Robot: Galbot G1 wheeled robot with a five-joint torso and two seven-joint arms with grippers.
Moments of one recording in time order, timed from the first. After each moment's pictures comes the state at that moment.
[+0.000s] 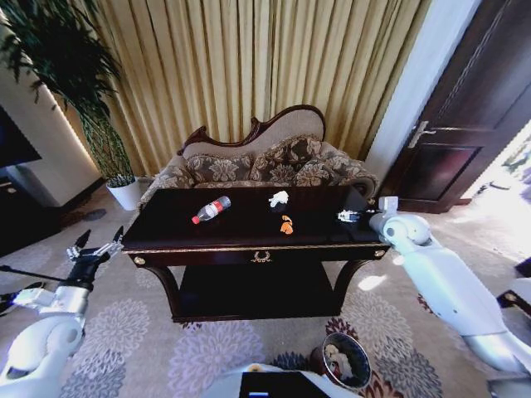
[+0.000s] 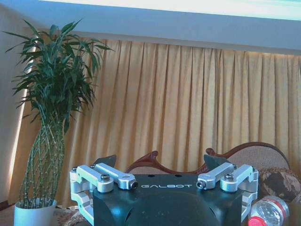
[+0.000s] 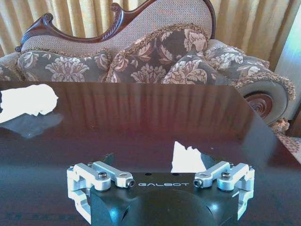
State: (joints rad) left arm 1.65 -1.00 -1.03 -1.98 -0.83 -0.13 0.13; right arm -0.75 0.77 0.35 1.58 0.87 -0.71 0.10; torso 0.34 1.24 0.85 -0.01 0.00
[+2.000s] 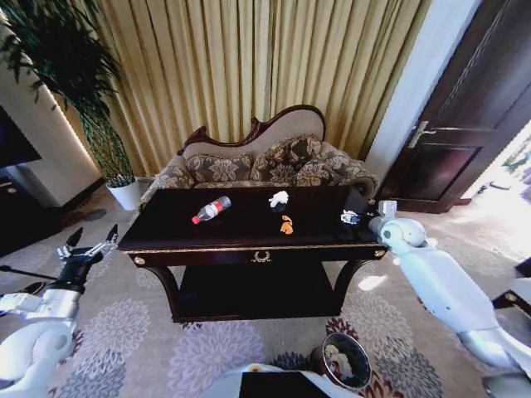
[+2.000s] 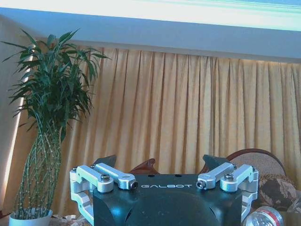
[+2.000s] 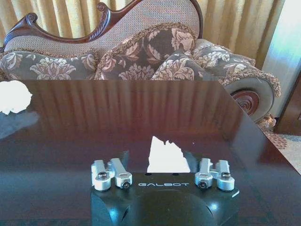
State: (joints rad) left arm 1.70 -1.00 -1.09 -2.04 -0.86 -0.14 0.14; right arm -0.75 0.76 0.33 1.50 0.85 -0.64 0.09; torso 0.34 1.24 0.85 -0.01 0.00
